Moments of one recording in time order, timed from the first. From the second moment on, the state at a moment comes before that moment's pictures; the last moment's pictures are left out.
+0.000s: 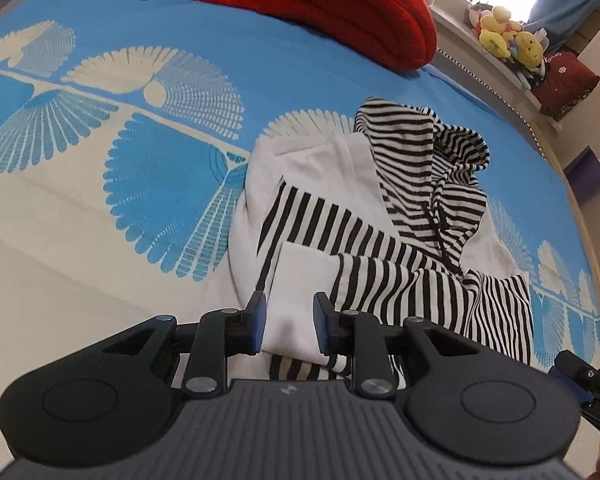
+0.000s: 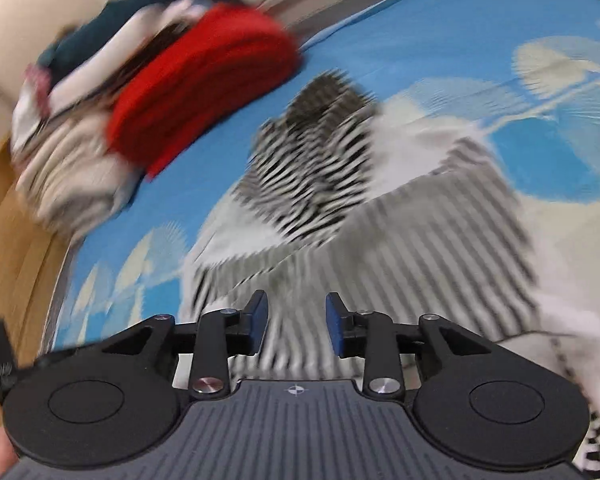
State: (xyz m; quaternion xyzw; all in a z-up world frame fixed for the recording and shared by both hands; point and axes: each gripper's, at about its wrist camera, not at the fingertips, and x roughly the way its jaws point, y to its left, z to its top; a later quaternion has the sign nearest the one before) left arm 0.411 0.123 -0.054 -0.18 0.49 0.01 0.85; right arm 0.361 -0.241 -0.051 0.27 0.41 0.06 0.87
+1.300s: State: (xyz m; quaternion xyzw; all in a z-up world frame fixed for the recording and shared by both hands) left arm 0.415 0.109 -0.089 -0.16 0.54 0.05 0.82; right arm 0.374 -0.325 -0.131 0.28 0.50 -0.18 0.80
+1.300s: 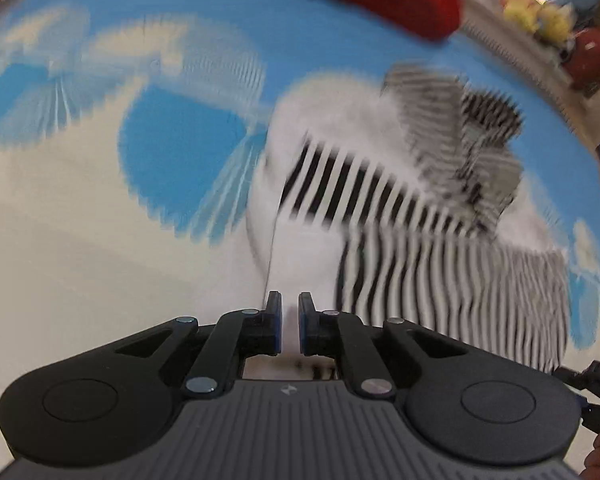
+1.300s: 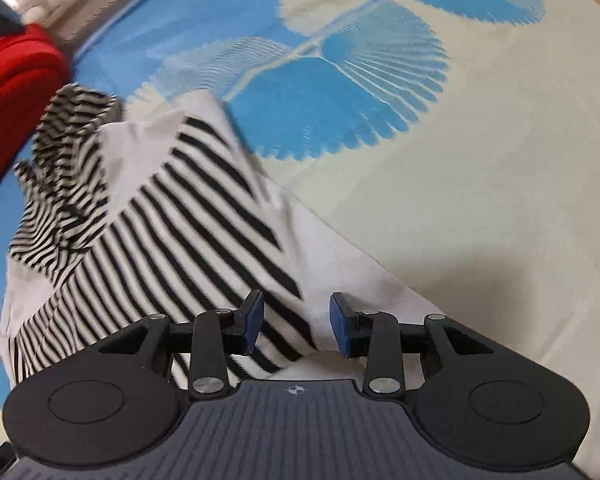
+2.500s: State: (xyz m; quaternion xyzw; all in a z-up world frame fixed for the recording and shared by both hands) left arm 0.419 0.051 -0.055 -0.06 0.44 0.04 0.89; right arm 0.380 -0.280 -0.071 0.07 0.47 -0.07 0.88
